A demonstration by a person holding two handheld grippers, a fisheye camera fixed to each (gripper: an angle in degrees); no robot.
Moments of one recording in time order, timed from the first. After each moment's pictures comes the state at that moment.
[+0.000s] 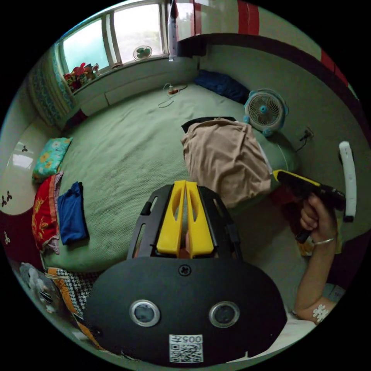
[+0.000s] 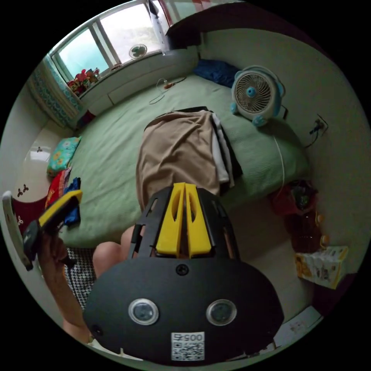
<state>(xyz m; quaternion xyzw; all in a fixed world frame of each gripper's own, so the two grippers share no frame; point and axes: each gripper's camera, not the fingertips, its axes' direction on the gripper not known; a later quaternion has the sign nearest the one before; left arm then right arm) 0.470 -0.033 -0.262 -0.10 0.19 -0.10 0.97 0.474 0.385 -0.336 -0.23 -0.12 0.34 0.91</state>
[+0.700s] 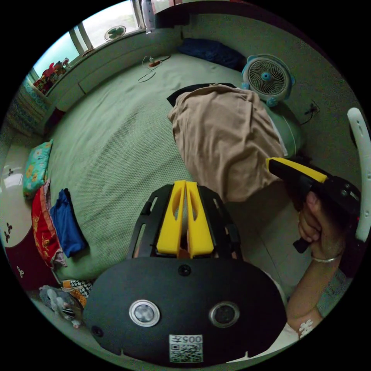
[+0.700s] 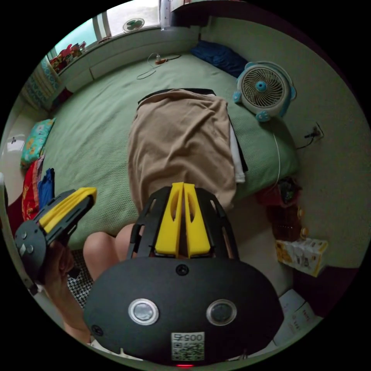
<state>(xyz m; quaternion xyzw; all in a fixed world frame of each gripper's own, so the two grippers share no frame) 0.573 -0.098 -0.136 -0.18 0.22 -0.04 0.96 0.447 0.350 -0.297 -0.33 -0.05 0.30 0.89</state>
